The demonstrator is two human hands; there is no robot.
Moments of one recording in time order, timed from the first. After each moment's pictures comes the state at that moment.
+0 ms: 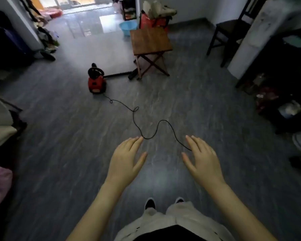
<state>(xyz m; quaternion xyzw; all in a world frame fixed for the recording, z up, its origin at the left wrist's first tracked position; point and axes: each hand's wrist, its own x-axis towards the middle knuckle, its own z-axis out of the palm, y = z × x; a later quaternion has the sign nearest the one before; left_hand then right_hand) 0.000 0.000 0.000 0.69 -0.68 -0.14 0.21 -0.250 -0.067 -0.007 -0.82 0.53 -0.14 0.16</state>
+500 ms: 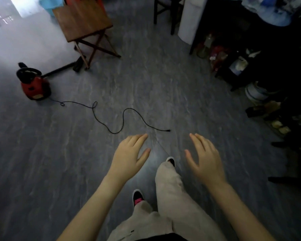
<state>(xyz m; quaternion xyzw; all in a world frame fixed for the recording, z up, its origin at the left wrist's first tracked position) -0.110 -0.119 -0.050 0.54 -0.80 -0.20 0.18 -0.368 -0.082 -0.045 -0.69 0.69 -0.15 0.16</state>
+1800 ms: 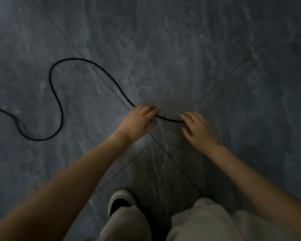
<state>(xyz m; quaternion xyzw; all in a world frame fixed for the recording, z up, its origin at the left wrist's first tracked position) -0.176 -0.501 -0.903 0.42 -0.87 -0.26 -0.01 -0.418 -0.434 -0.911 -0.74 0.63 -0.05 0.24</state>
